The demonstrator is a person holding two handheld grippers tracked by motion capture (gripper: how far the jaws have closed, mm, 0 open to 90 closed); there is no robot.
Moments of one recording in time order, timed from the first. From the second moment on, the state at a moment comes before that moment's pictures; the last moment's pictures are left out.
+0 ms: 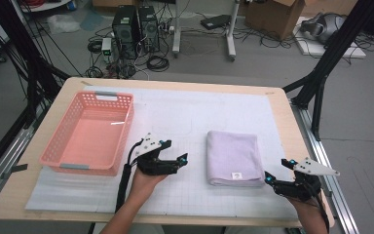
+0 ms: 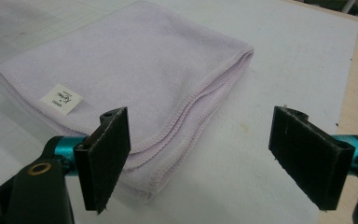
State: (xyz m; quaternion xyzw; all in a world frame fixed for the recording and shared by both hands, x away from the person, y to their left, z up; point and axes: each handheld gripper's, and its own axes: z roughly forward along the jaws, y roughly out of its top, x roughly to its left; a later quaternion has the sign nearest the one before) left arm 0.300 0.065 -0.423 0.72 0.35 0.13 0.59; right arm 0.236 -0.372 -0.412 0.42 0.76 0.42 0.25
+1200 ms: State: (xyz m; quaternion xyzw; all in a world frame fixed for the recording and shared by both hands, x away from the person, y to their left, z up) left arm 0.346 -0.057 -0.452 0.80 0.38 0.03 0.47; right arm 0.238 -0.367 -0.415 0.41 0.77 0.43 0.23
